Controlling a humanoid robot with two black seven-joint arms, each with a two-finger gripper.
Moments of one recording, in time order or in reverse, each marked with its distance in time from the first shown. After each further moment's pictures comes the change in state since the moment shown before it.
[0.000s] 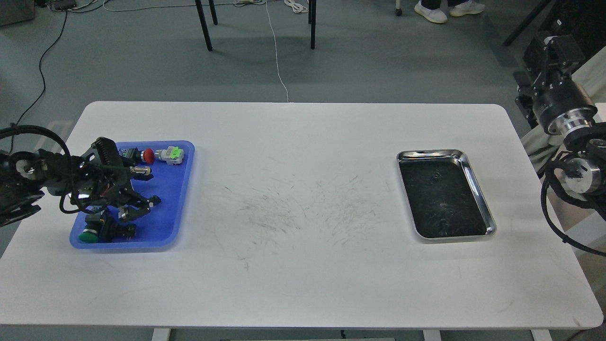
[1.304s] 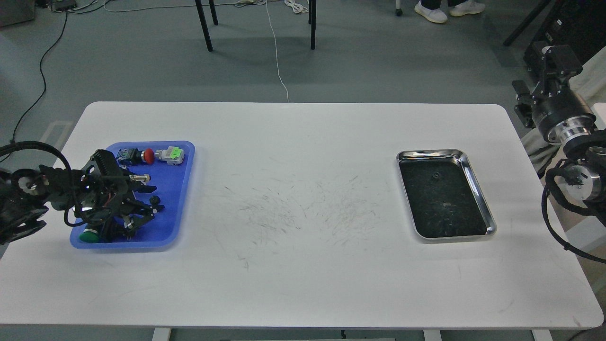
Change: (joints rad) left arm 0.102 0.000 -0.041 0.051 -0.062 0.005 0.000; right arm -0.023 -0.004 0.000 0.005 0.000 0.007 0.000
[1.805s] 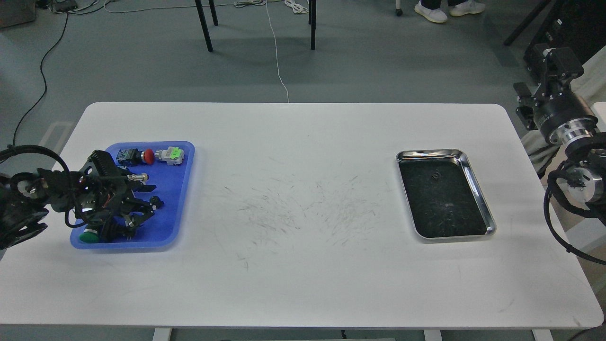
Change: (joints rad) left arm 0.028 0.002 -0.026 0.017 -0.032 -0.004 0.001; right arm -0.008 -0.007 -0.002 0.006 -0.001 0.001 0.000
